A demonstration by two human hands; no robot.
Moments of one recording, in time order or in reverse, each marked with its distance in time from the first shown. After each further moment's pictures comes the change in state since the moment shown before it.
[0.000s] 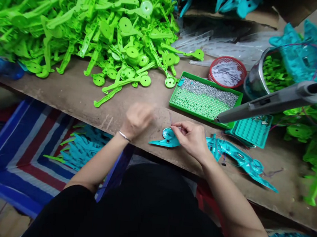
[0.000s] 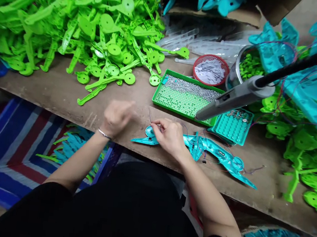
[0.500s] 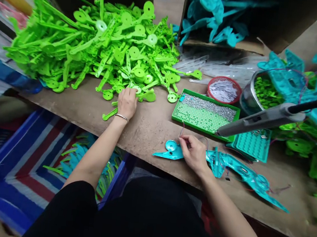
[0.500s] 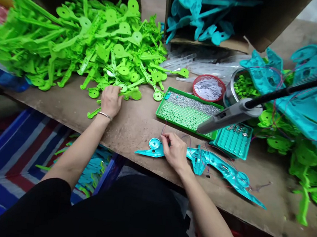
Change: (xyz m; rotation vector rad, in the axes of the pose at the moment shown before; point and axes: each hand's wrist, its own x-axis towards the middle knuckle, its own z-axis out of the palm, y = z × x) left_hand 0.061 -0.100 0.002 0.303 0.156 -0.212; right_hand -0.015 0.031 0.020 -0.058 0.191 -0.053
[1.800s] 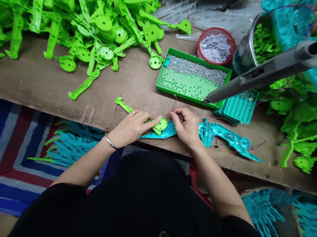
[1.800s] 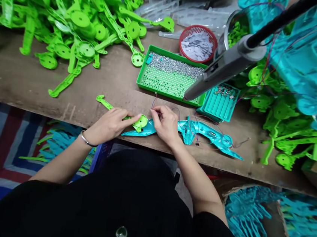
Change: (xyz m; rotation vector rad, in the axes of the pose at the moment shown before) left_hand -0.103 0.115 -0.073 -0.209 -0.600 0.690; right_hand -0.010 0.000 -0.010 0.042 0.015 0.161
